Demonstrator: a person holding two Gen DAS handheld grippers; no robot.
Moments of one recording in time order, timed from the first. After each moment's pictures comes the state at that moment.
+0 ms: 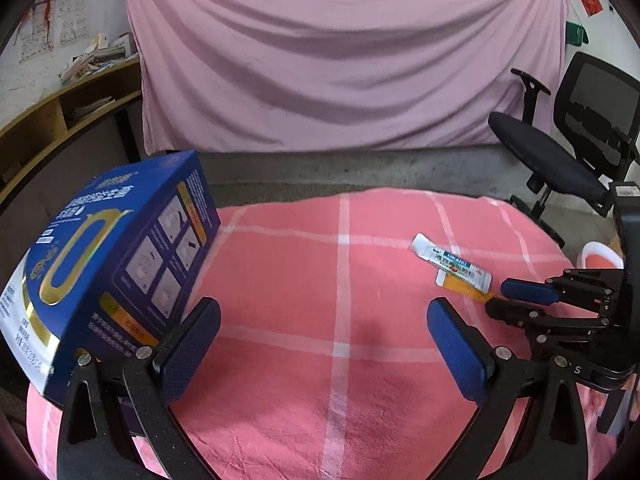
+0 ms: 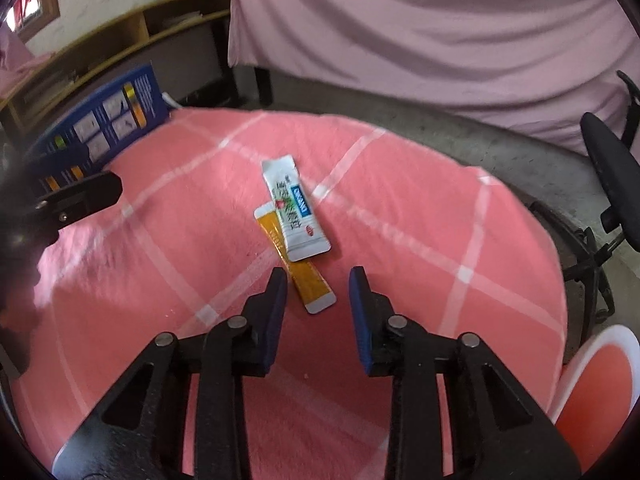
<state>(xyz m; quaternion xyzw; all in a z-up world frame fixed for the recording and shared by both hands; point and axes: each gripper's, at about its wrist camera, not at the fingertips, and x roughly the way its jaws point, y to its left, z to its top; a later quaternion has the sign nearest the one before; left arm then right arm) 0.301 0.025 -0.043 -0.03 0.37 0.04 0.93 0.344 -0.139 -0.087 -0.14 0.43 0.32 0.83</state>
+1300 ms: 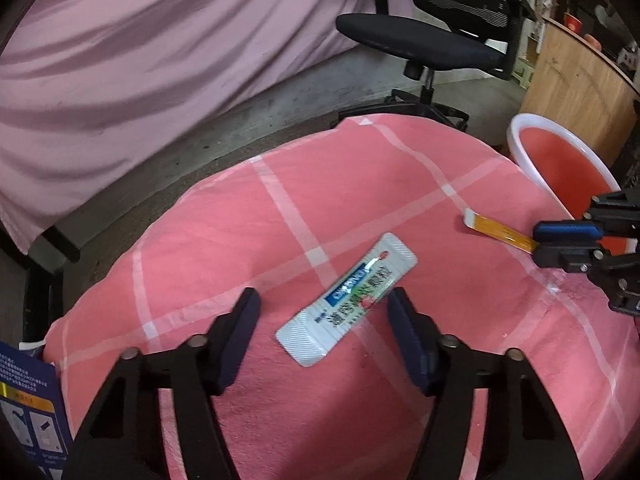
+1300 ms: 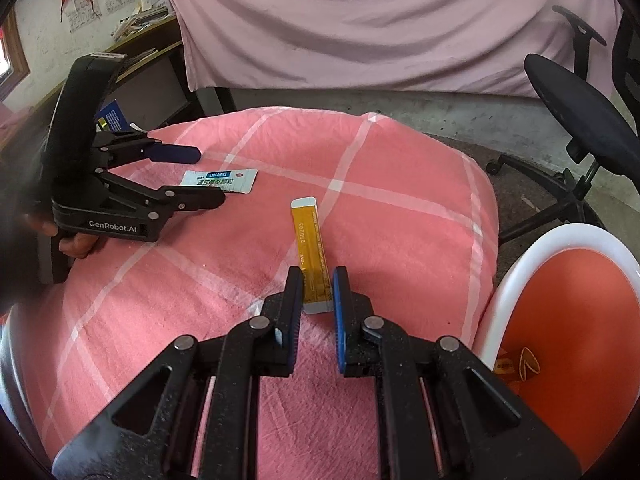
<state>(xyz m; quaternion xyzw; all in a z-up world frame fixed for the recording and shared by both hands) 0.388 -0.059 -0.084 0.14 0.46 -0.21 0.85 0.328 -0.239 -0.080 -0.05 0.44 0.27 0.85</state>
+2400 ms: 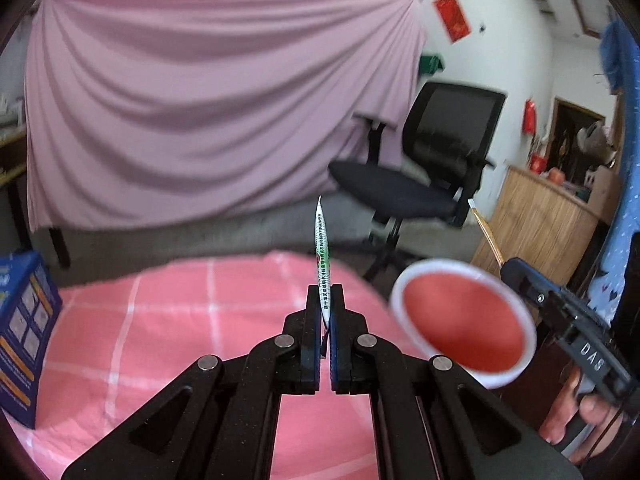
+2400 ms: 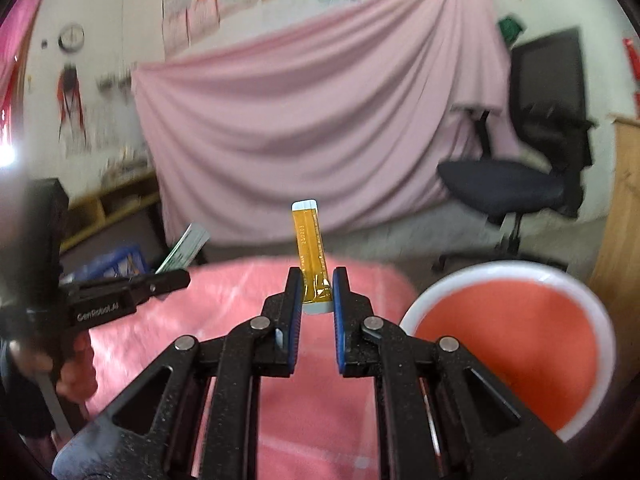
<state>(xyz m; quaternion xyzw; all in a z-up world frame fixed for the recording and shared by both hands) 0.253 -0.123 0.039 -0.04 0.24 -0.20 0.95 0.197 -0.318 0.009 0.07 0.15 0.16 0.97</state>
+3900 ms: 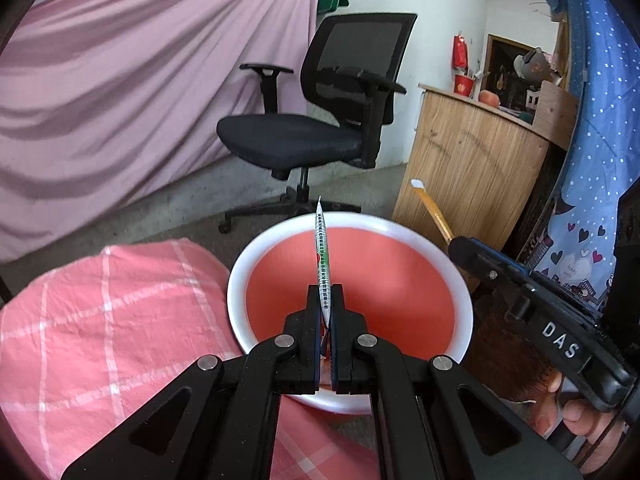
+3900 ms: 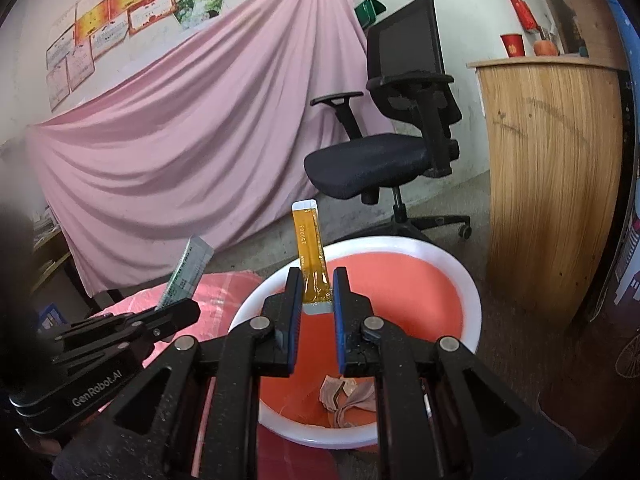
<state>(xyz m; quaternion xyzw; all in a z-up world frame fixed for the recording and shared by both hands) 0.276 -0.307 0.002 0.04 0.32 -0.32 0.89 0.190 -0.443 -0.020 0.16 0.22 -0.02 0.96</state>
